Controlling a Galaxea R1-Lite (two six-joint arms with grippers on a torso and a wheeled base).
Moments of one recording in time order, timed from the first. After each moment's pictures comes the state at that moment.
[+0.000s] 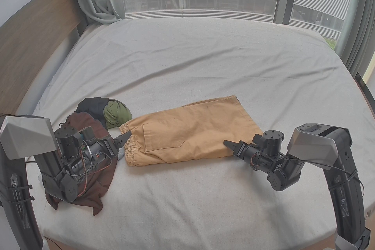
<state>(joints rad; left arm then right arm) -0.11 2.26 -0.52 -1.55 -0.25 -0.38 0.33 2.65 -1.08 -1.29 0.24 0.71</state>
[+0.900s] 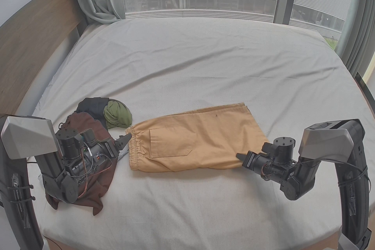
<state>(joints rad) -0.12 2.27 -0.51 -1.55 -0.26 -0.38 0.33 2.52 -0.77 -1.37 0.22 0.66</state>
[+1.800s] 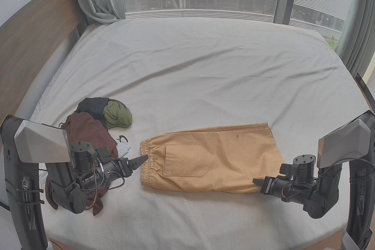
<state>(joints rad) -0.19 2.35 -0.45 -1.55 -0.37 -0.44 0.32 2.38 -0.30 -1.51 0.19 0.53</state>
